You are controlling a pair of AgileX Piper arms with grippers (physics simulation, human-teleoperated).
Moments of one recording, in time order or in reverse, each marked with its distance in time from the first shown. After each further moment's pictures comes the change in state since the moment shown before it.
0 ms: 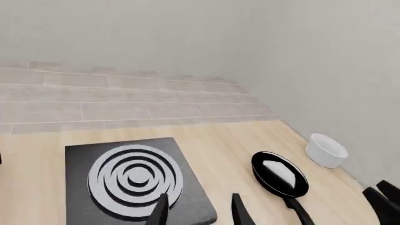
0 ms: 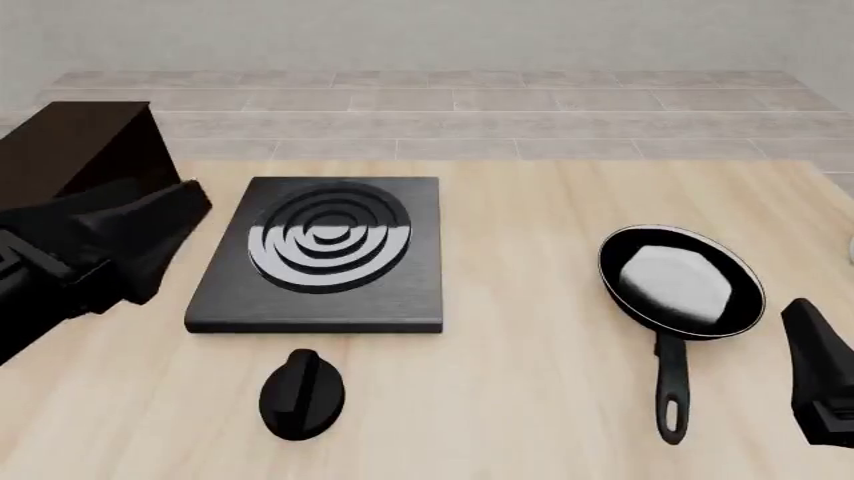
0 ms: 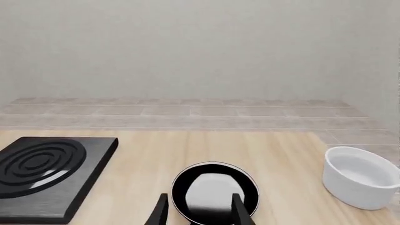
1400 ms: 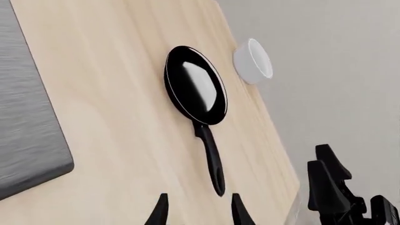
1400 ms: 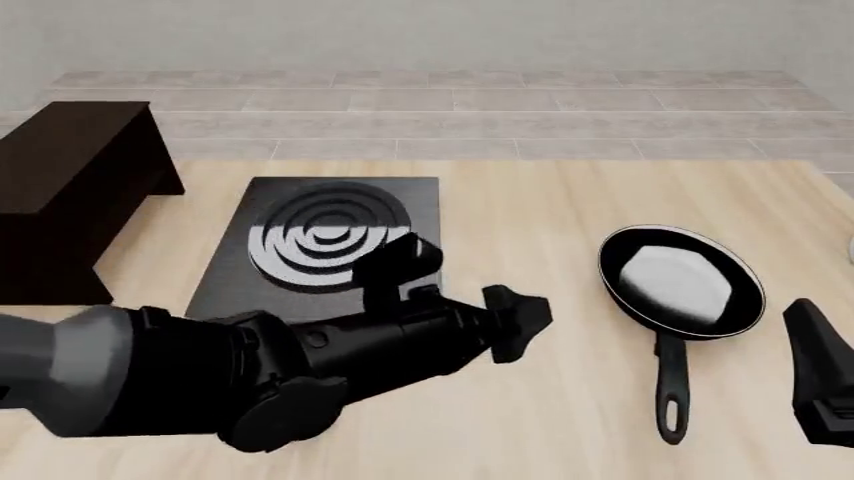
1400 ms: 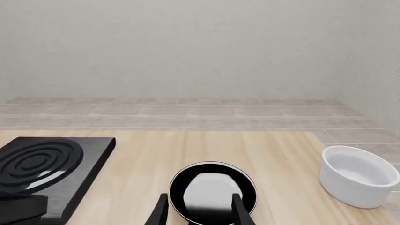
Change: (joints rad) left arm -0.512 1.023 -0.346 -0.307 -0.574; right arm -0.011 0.000 0.001 0.001 -0.003
